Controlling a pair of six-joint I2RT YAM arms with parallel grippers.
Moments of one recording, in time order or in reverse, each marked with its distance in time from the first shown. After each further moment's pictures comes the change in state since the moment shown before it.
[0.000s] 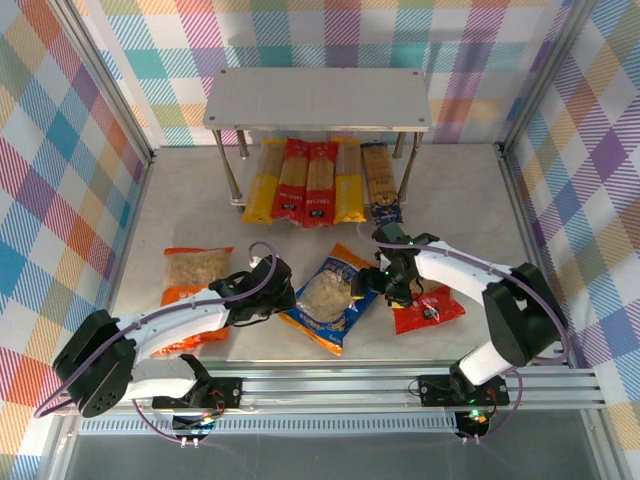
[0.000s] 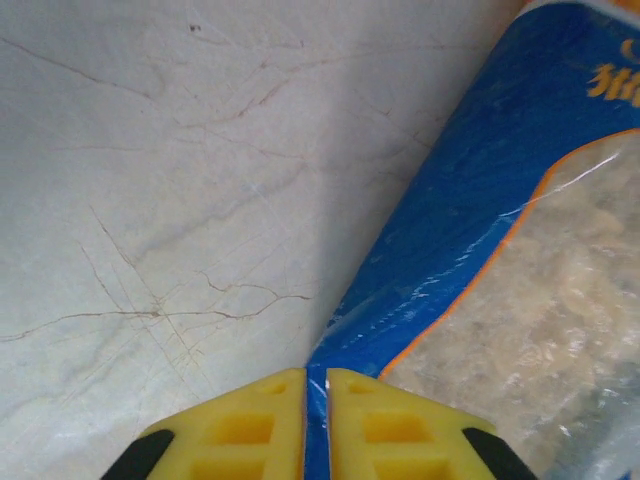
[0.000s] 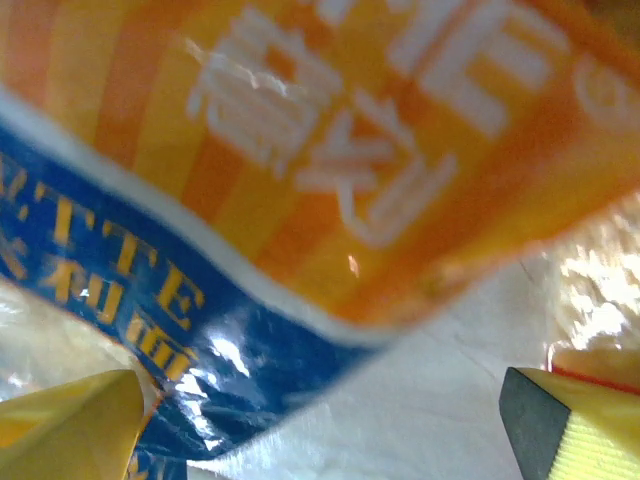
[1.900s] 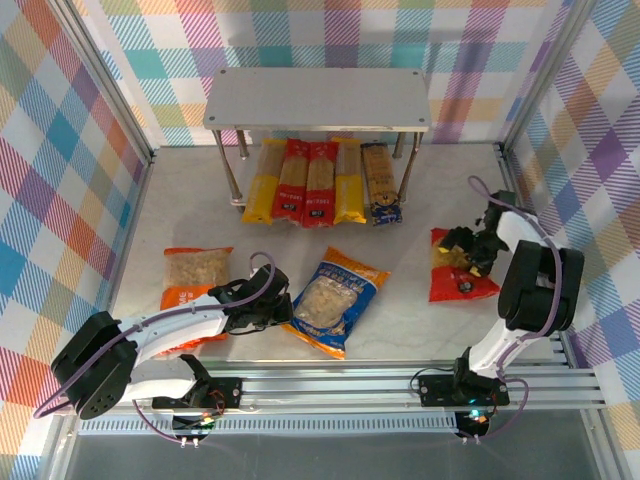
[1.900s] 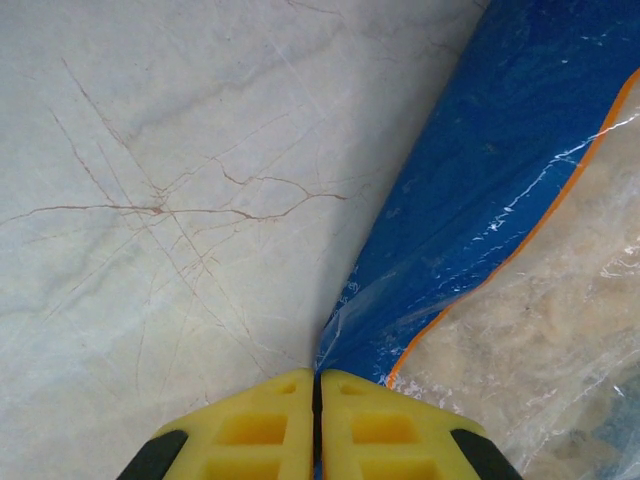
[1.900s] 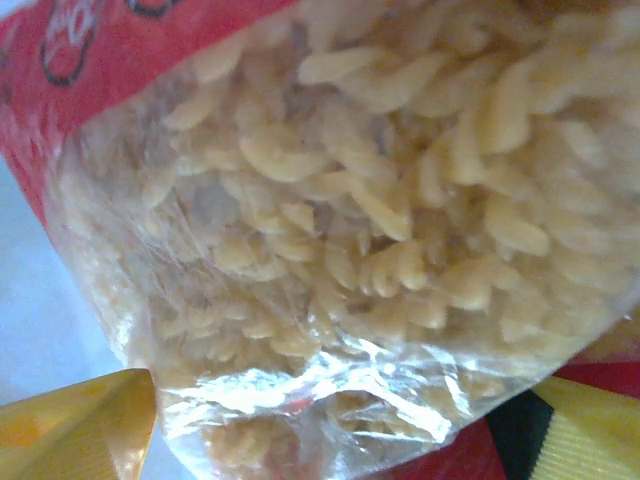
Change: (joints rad) left arm -0.008 0.001 -0.074 -0.002 0.106 -0.015; right arm -0.772 0.143 0.164 -0.071 0.014 -0.322
